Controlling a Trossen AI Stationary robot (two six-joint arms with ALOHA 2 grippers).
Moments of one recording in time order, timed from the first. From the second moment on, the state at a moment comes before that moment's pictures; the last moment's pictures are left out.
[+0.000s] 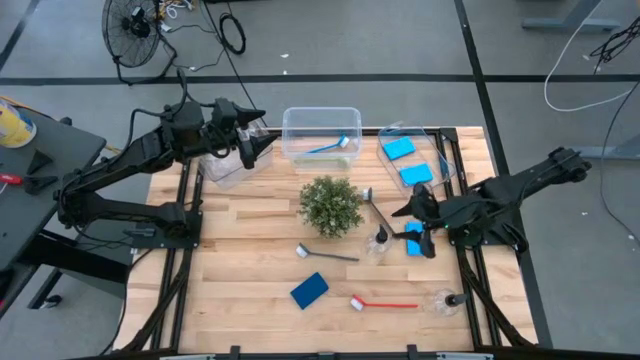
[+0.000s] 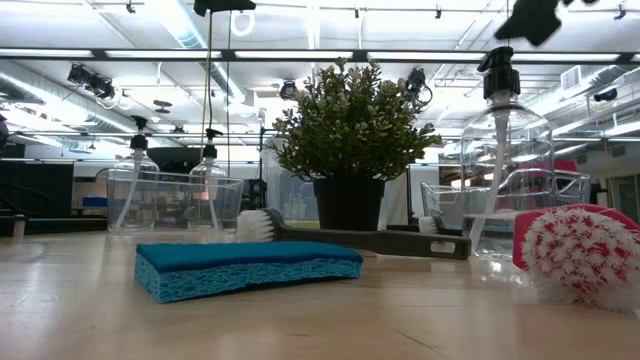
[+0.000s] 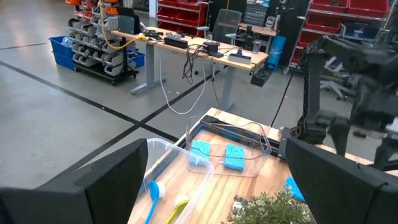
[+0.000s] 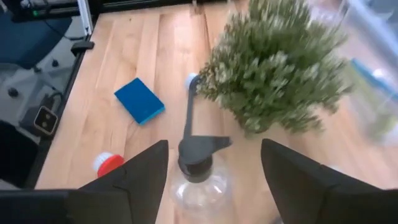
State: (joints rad) left arm 0.35 1.02 1.20 -0.31 -0.11 -0.14; right arm 0.42 0.85 0.85 -0.65 0.31 0.34
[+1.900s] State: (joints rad) left arm 0.35 1.02 1.20 -0.33 -0.16 -0.12; right arm 0.61 1.19 1.16 -0.88 0.59 0.54
